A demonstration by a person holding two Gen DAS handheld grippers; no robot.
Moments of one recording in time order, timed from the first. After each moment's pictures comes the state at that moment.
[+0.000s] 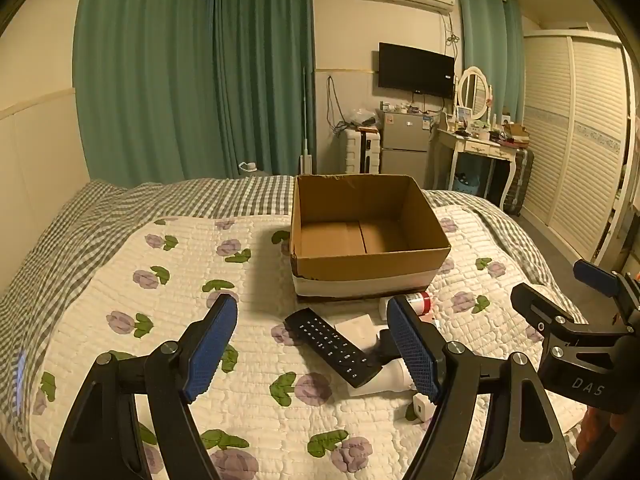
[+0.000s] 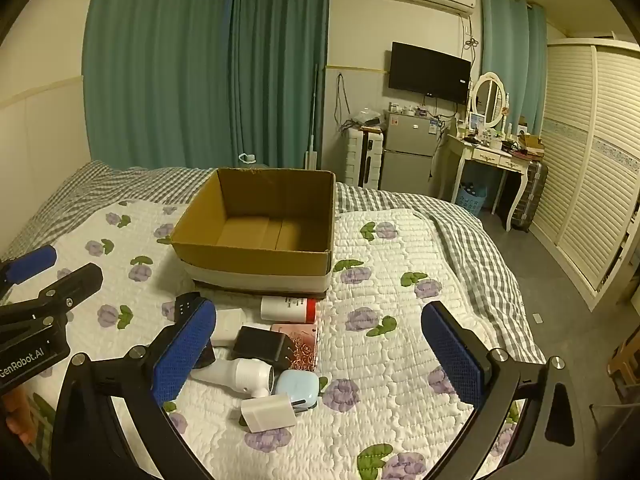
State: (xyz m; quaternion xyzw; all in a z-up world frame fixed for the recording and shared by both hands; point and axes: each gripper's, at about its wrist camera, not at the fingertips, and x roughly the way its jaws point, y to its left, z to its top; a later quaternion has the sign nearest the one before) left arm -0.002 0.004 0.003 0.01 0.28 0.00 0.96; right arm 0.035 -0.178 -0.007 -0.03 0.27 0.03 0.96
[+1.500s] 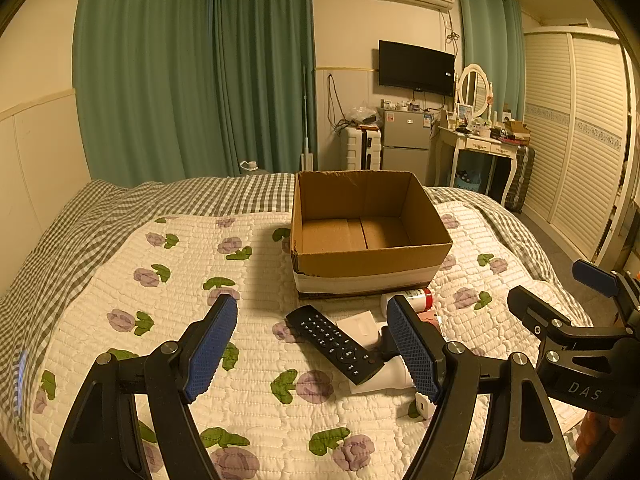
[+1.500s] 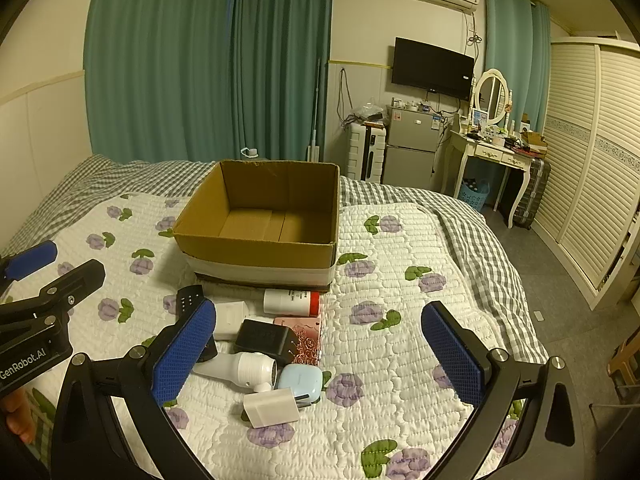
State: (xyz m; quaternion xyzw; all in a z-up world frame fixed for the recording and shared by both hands) left arm -0.003 0.002 0.001 0.01 0.28 0.00 0.96; right arm 0.036 -0.175 -0.013 -0.03 0.28 0.03 0.96
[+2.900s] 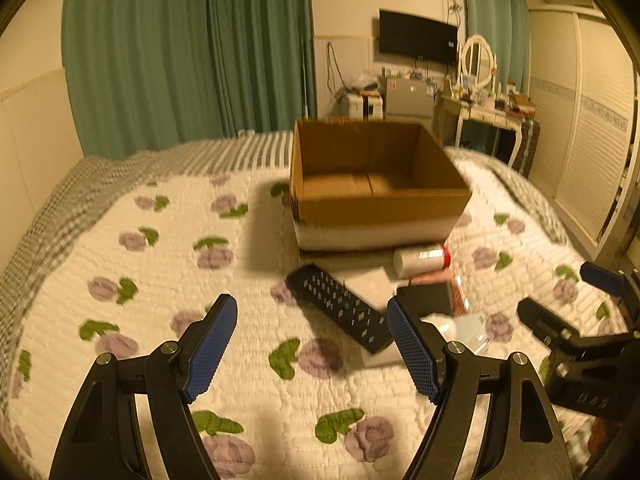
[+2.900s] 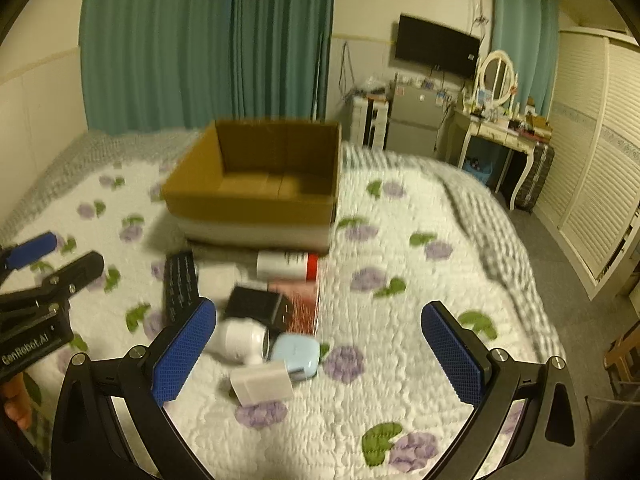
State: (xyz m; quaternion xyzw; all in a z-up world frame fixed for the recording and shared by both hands) left arm 0.010 0.011 -0.053 0.02 0.34 0.00 0.94; right arm 0.049 -0.175 -0.068 -0.05 0.35 0.04 0.94
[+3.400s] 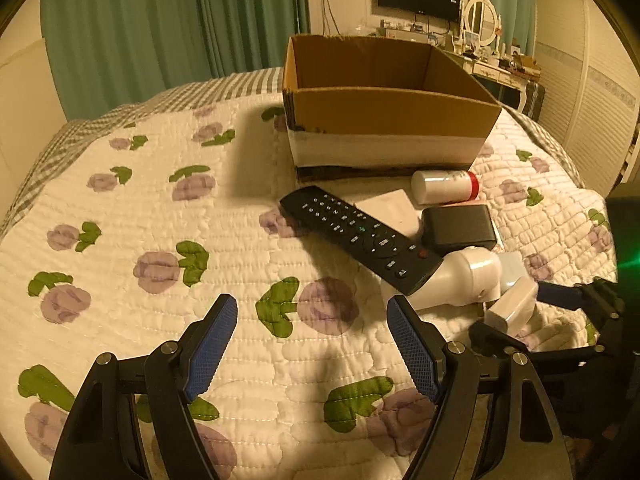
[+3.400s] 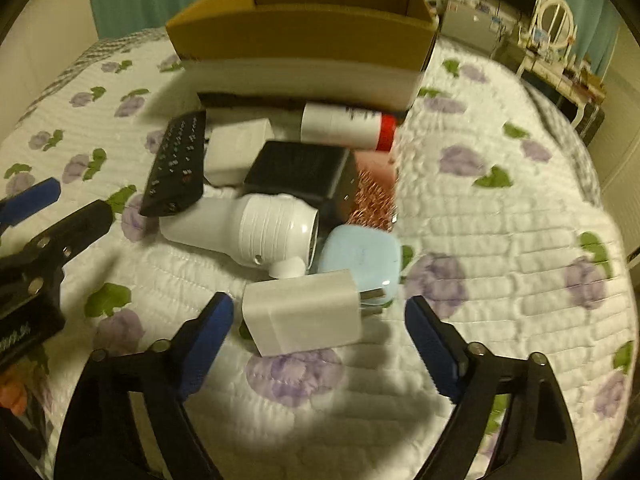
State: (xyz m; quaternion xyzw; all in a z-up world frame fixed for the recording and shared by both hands) left arm 0.029 0.012 -0.119 0.03 0.41 0.00 0.91; right arm 0.086 -0.145 -0.173 -0.06 0.50 0.09 0.86
